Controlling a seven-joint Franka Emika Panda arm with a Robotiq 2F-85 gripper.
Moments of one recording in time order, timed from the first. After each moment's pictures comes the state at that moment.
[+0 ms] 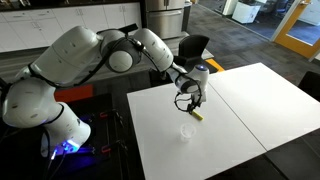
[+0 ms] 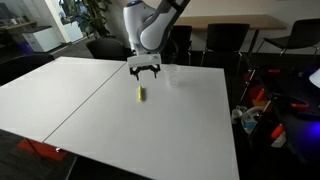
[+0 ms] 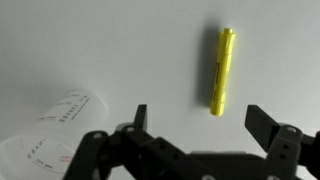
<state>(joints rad) 0.09 1.00 -0.15 -1.47 0.00 2.52 1.18</state>
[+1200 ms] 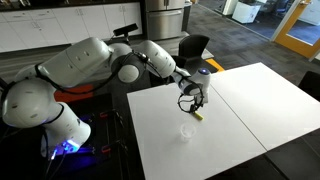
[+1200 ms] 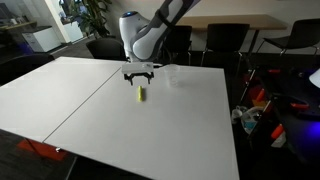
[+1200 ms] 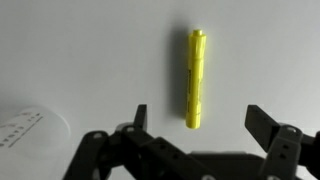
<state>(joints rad) 0.09 1.17 -0.15 -1.23 0.06 2.49 1.18</state>
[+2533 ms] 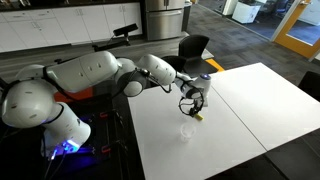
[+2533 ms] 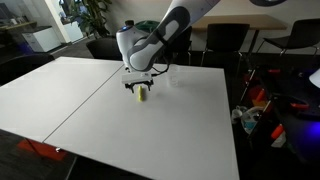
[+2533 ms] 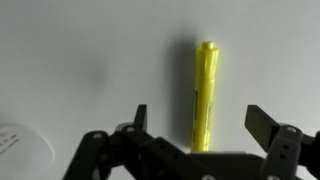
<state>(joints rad) 0.07 1.38 -0.15 -0.93 0.06 2.34 1.18</state>
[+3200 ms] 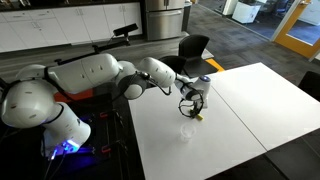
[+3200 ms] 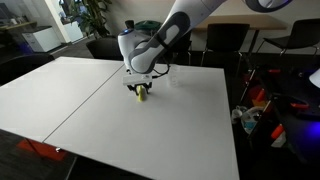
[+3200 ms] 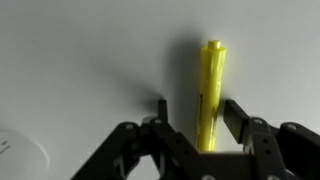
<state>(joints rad) 0.06 1.42 -0.14 -0.89 0.06 2.34 1.18</state>
